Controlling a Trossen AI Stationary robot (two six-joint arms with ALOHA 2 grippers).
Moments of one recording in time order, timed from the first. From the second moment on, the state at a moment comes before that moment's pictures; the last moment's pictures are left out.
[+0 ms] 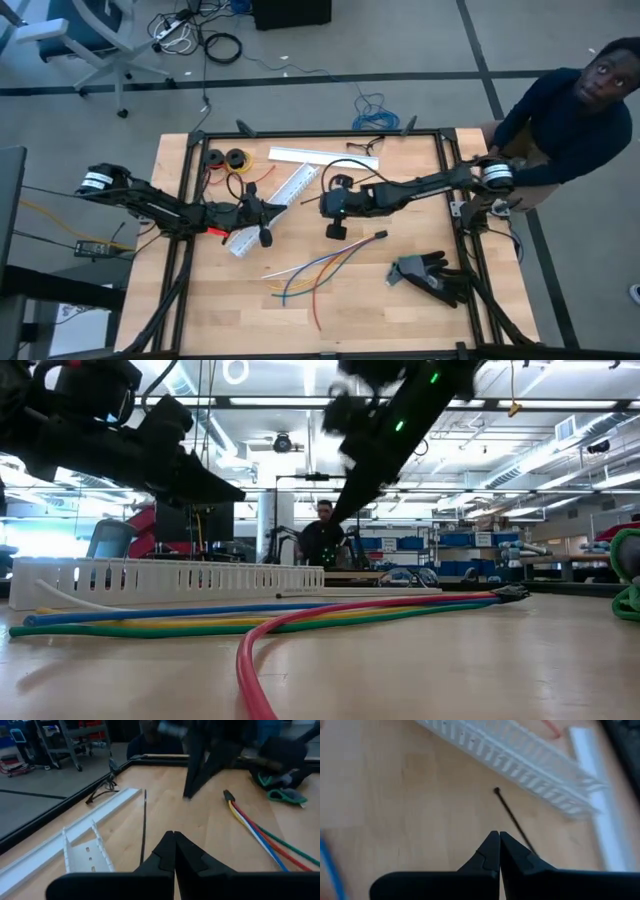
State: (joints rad) left arm -0.13 1.27 0.21 0.87 -0.47 -0.06; right arm 0.03 1.77 1.19 -0.25 0.30 0.02
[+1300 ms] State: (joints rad) left arm -0.03 1.24 0.21 0.77 -0.50 -0.06; right arm -0.12 2.11 1.23 0.23 0.09 -0.04
